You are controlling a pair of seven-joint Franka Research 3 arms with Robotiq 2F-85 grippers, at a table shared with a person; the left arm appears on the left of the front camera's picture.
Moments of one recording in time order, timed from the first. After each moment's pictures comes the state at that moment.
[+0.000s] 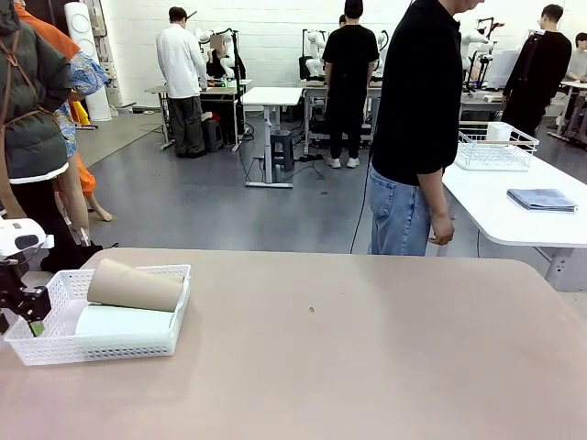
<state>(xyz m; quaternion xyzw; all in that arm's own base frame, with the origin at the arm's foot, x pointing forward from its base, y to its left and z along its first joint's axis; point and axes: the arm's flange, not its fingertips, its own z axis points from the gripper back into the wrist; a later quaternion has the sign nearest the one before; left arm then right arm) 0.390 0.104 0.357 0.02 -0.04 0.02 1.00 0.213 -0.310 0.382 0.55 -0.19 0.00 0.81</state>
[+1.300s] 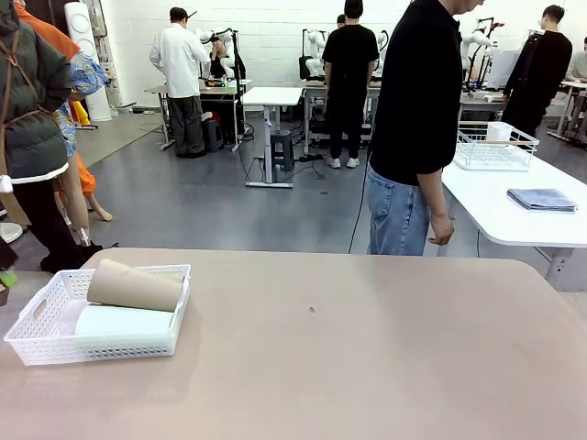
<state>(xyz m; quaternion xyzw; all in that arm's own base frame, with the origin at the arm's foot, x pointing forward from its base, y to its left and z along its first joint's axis) 0.329 0.113 0.490 0.01 -0.14 -0.01 0.99 0.213 -0.310 0.382 0.55 -0.19 0.00 0.81</state>
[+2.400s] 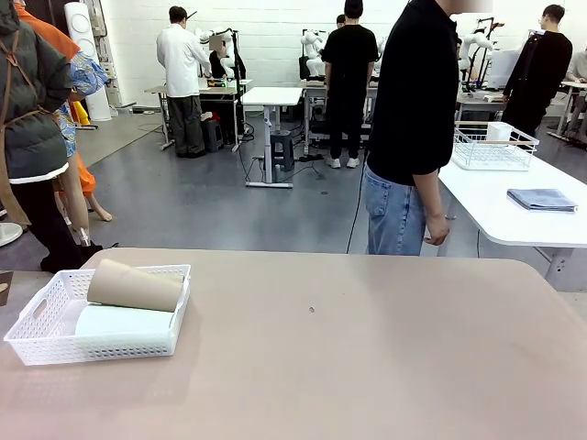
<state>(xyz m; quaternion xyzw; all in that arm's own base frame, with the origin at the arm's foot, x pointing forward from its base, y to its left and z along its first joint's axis) 0.289 0.122 0.531 -0.01 -0.16 -0.02 0.99 0.214 -0.310 0.382 0.55 -0.19 0.00 0.81</state>
